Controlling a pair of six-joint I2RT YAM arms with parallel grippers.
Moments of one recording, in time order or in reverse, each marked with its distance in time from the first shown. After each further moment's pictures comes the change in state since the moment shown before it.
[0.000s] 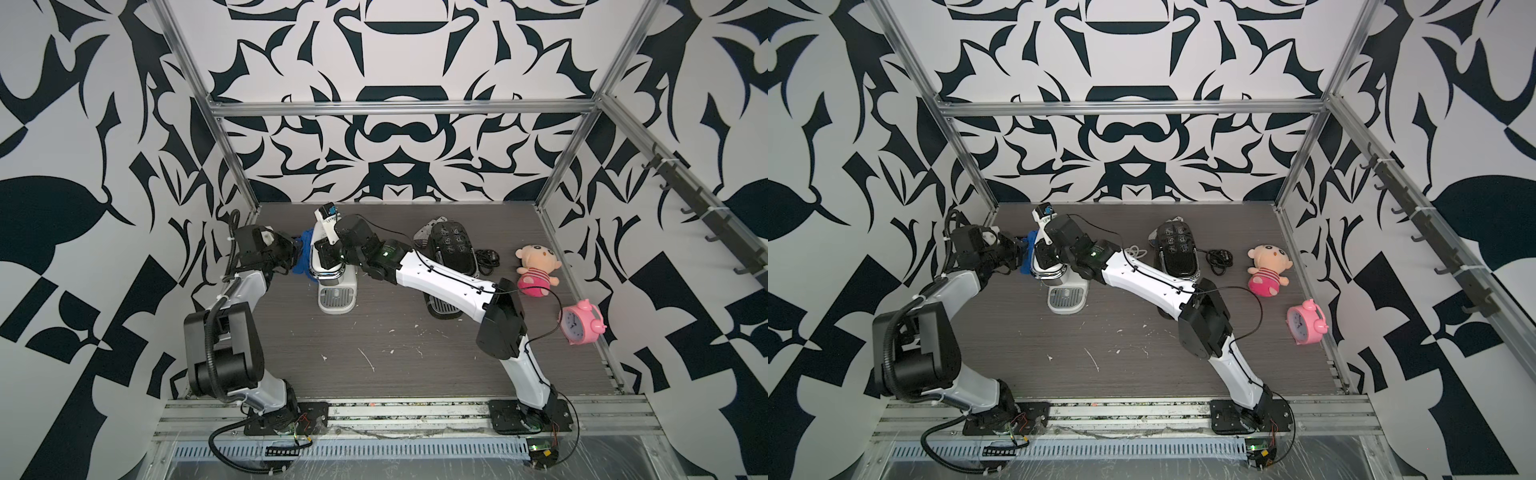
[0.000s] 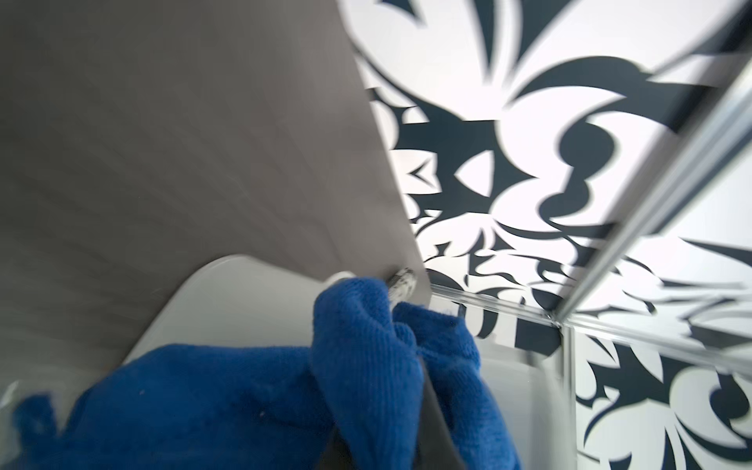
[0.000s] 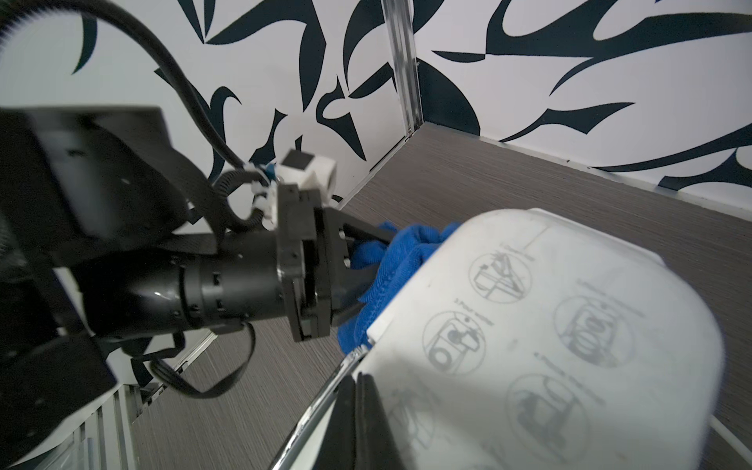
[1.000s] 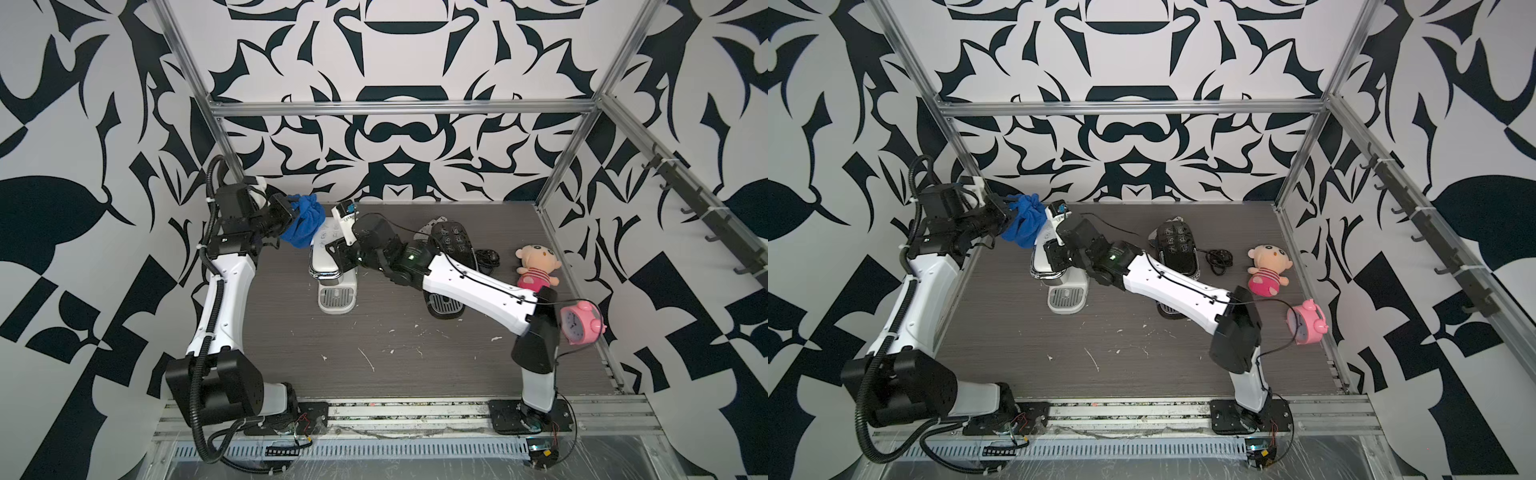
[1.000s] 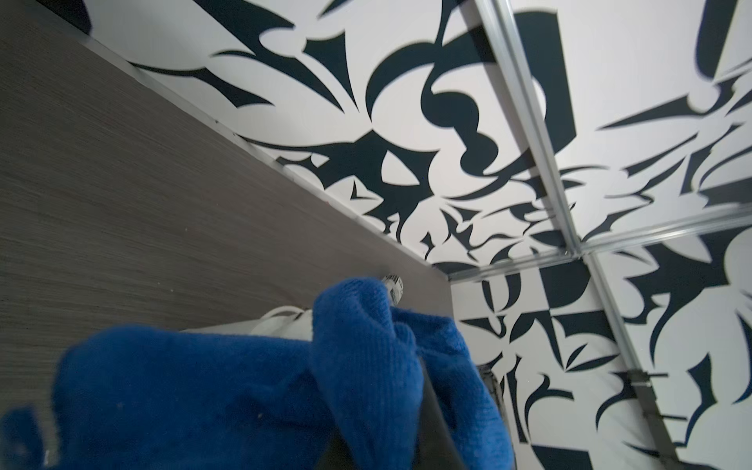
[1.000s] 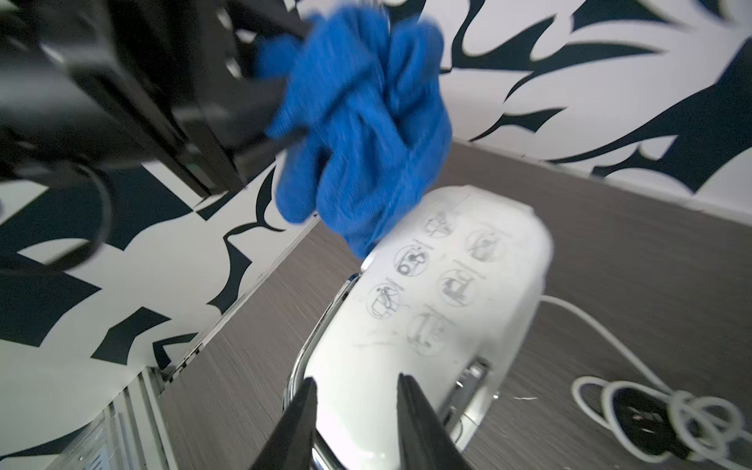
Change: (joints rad) left arm -0.109 -0.120 0.430 -0.501 -0.116 0.393; right arm 0.012 -0.312 -0.240 -0.048 0.097 0.021
